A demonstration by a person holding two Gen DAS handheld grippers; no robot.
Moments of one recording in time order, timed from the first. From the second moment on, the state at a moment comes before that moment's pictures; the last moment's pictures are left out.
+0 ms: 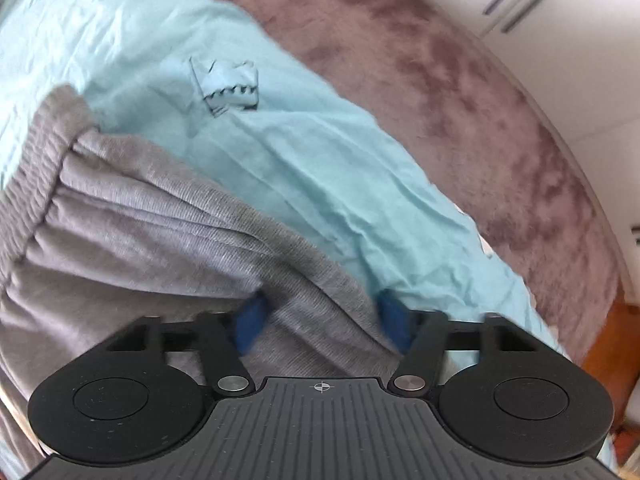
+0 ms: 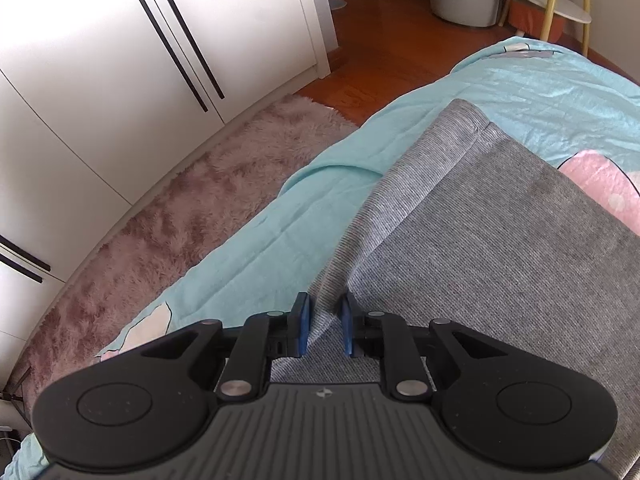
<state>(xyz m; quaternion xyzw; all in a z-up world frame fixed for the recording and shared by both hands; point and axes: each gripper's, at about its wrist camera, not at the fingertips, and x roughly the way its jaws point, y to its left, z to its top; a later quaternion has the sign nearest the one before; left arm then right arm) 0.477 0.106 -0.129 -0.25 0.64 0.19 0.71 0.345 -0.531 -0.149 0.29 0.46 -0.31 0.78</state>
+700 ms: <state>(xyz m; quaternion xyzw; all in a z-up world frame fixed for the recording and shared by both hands) 0.135 0.192 0.008 -0.25 0.49 -0.06 0.83 0.022 -0.508 -0.014 0.38 0.28 -0.21 0.85</state>
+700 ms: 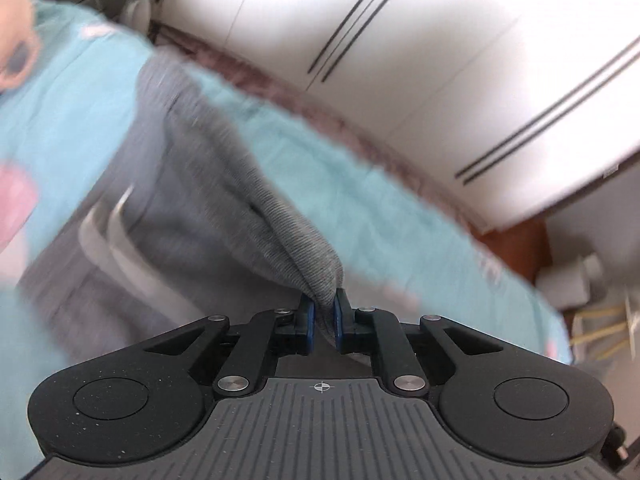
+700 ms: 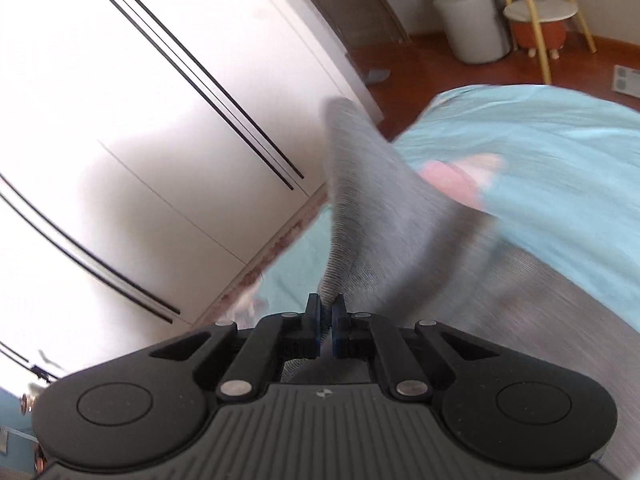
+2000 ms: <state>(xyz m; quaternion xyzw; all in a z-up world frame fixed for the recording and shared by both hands) 0.009 0.292 -0.109 -0.30 0.46 0.17 0.82 -0.183 -0.498 -0.122 0.47 0.27 -0.39 0.74</state>
